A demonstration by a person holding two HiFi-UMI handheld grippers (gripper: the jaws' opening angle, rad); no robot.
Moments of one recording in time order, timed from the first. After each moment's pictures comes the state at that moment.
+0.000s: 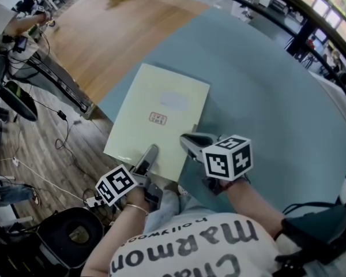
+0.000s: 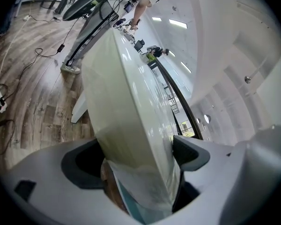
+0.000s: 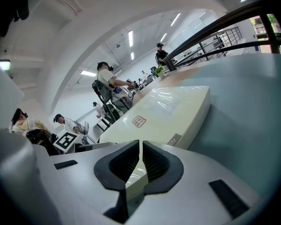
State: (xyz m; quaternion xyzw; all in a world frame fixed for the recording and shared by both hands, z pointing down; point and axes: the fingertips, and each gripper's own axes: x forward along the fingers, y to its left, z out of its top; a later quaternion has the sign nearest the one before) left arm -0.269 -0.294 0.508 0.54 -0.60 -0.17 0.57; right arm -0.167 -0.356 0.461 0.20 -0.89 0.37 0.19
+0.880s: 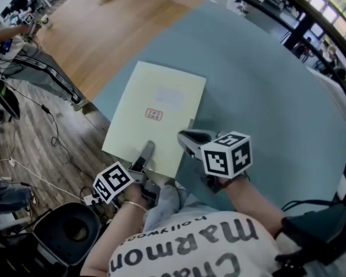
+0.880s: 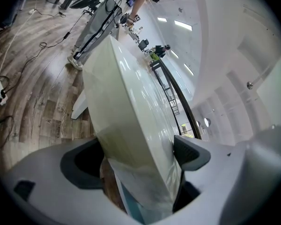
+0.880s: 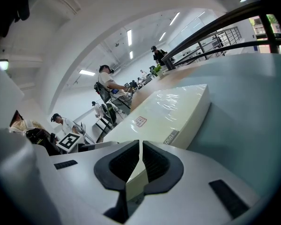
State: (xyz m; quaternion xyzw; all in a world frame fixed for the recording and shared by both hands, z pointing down) left arm -0.273 -0.293 0.520 0.52 -0.60 -0.18 0.58; right arm -0.165 -0.354 0.466 0.20 -0.88 0.38 0.19
